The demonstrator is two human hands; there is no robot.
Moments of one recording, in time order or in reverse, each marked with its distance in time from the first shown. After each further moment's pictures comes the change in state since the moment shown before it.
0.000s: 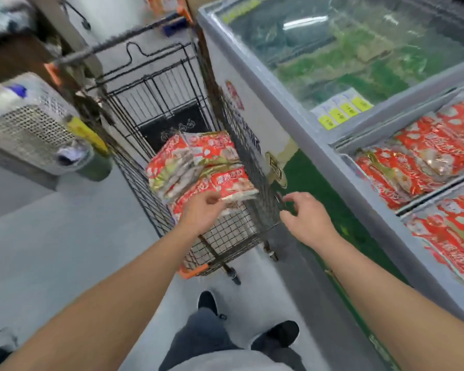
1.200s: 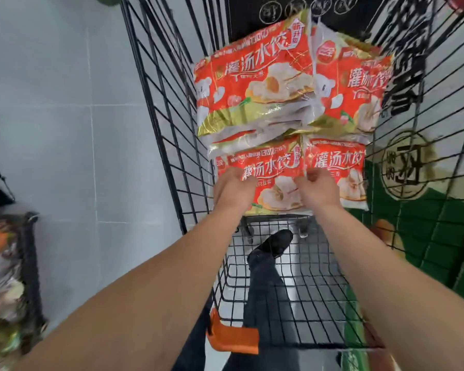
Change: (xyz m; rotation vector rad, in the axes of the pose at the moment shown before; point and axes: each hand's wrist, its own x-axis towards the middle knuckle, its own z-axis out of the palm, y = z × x) left_hand 0.251 -0.222 0.017 -0.468 0.092 -0.753; right_hand 0.327 -0.069 0.291 0.028 -0.332 0.415
